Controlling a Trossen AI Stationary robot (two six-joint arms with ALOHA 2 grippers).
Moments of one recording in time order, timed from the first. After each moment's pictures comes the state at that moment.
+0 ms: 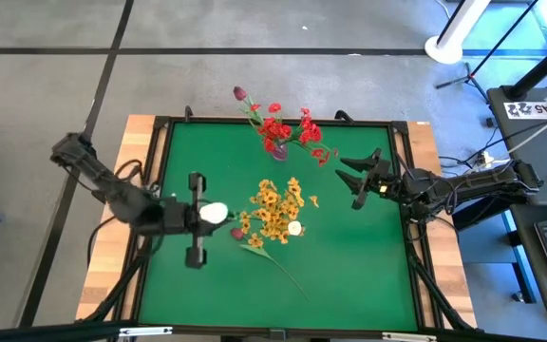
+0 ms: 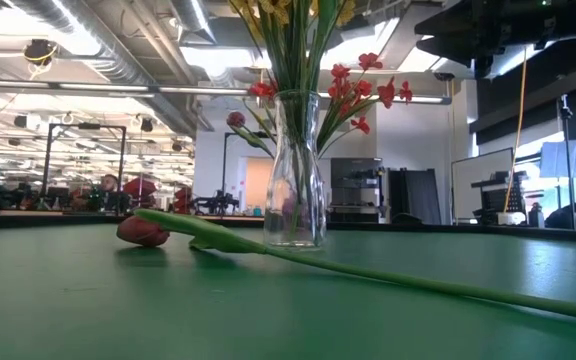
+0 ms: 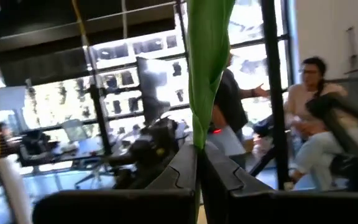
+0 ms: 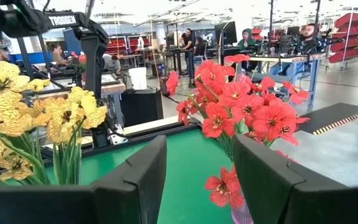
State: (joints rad) left arm -0.61 1.18 1.08 0.35 -0.70 0.31; right arm 0.14 0.70 0.38 0.42 0.54 0.05
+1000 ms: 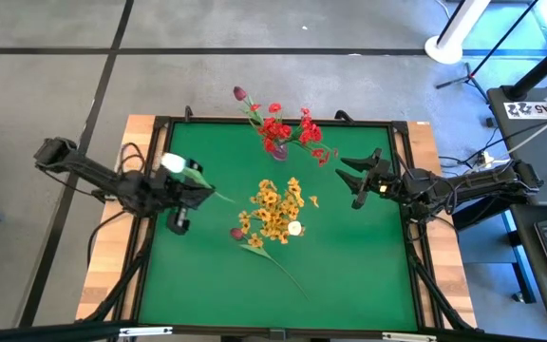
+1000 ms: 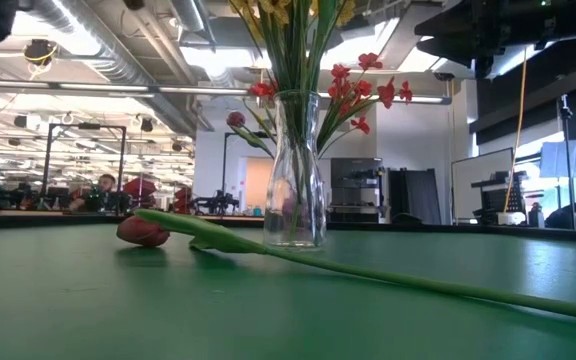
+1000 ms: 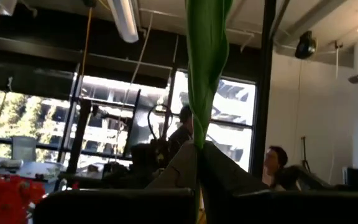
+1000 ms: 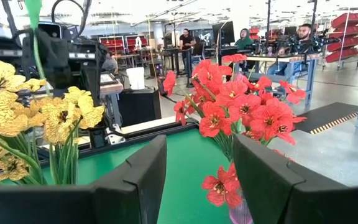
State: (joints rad) left arm -0.33 0.87 0.31 1.11 -0.32 0.01; right arm 0.14 0.70 0.38 0.42 0.55 0.05
